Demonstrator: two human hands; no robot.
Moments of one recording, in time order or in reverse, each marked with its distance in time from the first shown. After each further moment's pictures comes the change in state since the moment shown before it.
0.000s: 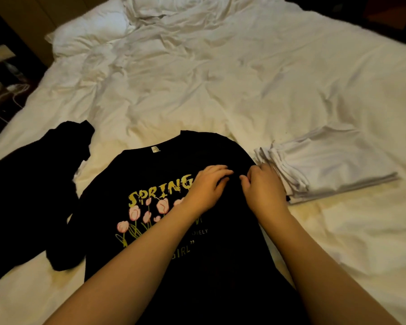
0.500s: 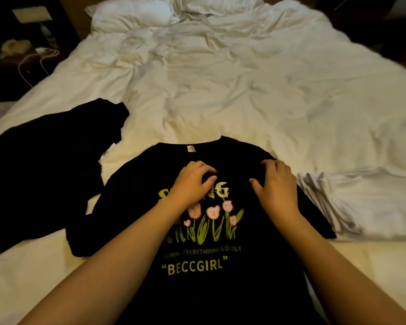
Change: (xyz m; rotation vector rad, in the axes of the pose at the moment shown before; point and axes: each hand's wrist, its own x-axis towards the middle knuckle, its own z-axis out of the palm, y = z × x) left_hand -0.025 -0.104 -0.068 0.040 0.145 -0.196; right_hand 0.050 -0.045 0.041 -0.142 0.119 -0.229
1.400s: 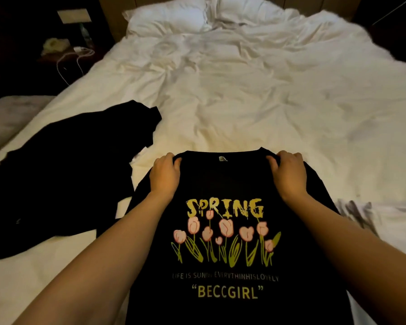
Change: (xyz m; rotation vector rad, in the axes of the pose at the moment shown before) left_hand 0.002 -0.119 -0.063 0.144 0.396 -0.504; right_hand 0.096 -0.037 0.044 0.120 0.065 -0.033
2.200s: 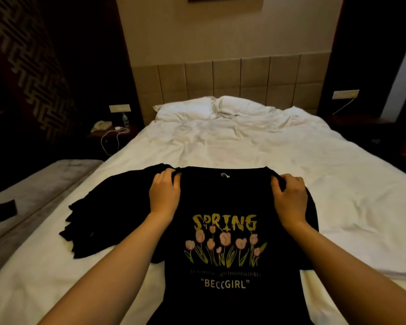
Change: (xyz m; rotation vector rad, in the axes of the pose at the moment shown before) left_hand -0.107 0.081 -0.248 -0.171 0.306 0.137; right_hand -0.114 -0.097 -0.205 0.330 0.344 -0.063
